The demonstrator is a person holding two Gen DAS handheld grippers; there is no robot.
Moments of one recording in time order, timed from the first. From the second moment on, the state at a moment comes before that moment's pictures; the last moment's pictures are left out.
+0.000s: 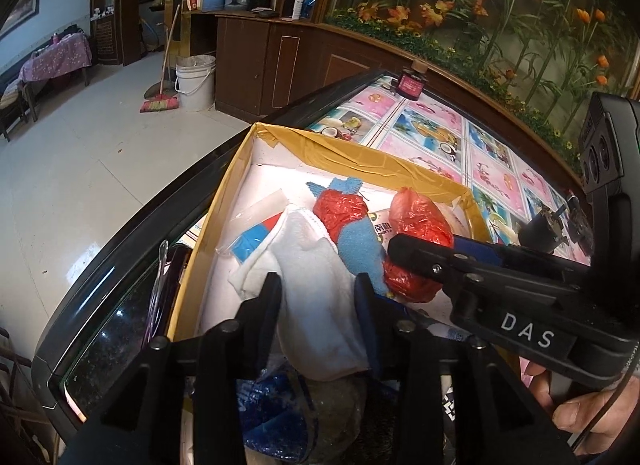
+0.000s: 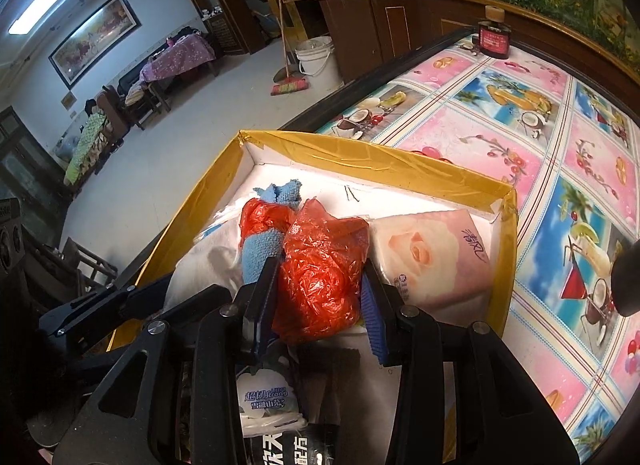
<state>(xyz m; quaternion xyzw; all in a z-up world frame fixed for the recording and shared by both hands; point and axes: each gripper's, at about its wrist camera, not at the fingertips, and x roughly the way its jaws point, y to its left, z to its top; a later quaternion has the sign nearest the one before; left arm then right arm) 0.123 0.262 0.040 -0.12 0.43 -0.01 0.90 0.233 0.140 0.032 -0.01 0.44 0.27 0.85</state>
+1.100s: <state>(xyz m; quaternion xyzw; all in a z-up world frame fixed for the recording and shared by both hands) 0.065 0.230 0.063 -0.09 0.39 0.01 0.92 0.157 0.100 0.061 -0.01 0.40 0.27 0.87</state>
